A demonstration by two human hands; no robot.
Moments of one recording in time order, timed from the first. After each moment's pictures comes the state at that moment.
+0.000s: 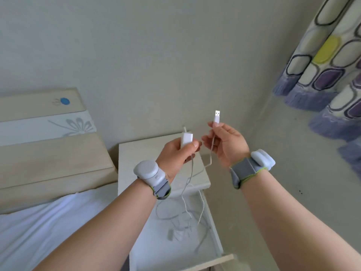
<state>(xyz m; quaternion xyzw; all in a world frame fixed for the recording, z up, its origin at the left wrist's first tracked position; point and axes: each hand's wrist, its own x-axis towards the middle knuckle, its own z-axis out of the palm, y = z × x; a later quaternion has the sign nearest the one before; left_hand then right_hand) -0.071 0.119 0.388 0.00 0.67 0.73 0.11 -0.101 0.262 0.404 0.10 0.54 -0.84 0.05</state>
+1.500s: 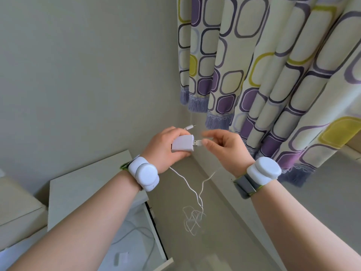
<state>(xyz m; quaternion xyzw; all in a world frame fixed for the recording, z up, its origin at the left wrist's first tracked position) -0.053 0.418 0.468 0.32 0.86 0.39 -0.02 0.011 0.597 0.475 0.02 0.82 -0.56 -0.10</state>
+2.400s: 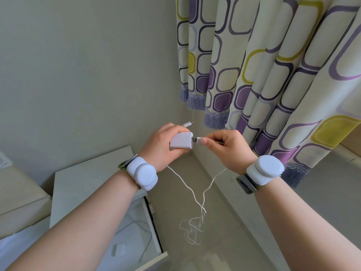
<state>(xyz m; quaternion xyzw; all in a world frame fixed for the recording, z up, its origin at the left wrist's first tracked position) -0.032 0.443 0.467 0.32 0.86 0.38 -0.08 0.027 0.634 0.481 -0.05 0.87 -0.48 -0.10</state>
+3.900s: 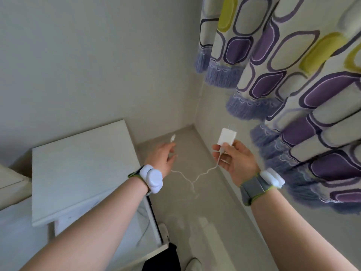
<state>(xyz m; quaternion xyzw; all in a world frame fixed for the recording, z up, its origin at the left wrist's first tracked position) -0.172 0.407 0.278 0.13 0.92 0.35 0.13 -0.116 0.615 0.329 0.28 0.57 -0.78 0.02</state>
